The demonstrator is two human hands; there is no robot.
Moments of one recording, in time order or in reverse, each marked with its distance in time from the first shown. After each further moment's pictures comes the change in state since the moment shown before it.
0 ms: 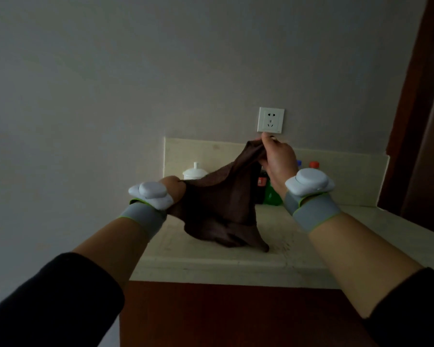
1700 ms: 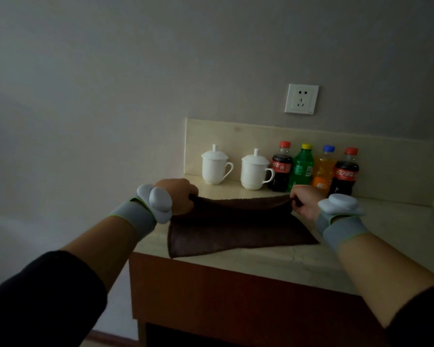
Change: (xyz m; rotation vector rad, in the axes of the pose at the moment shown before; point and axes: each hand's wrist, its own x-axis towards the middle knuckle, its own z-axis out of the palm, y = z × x) left_hand -0.039 -0.016 -0.003 0.932 -0.287 0.329; right_hand 0.032 0.116 -0.064 -0.166 -0.001 0.586
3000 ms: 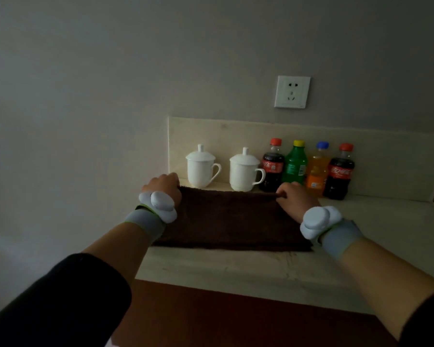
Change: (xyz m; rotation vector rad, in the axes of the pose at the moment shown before) left_hand 0.076 0.004 0.023 -0.284 0.246 -0.325; right_hand 0.027 0.010 -0.012 -1.160 0.033 -0.560
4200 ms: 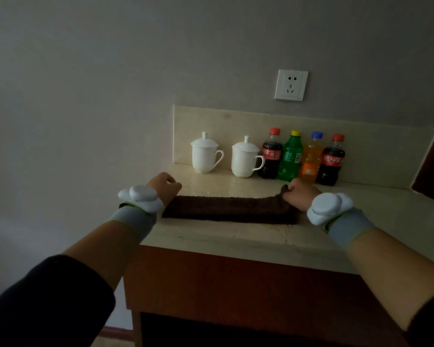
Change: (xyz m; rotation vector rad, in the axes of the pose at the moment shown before) left_hand -0.043 -0.040 0.005 -0.509 -0.136 -0.102; right_hand -0.050 -0.017 -0.019 0.095 -0.194 0.217
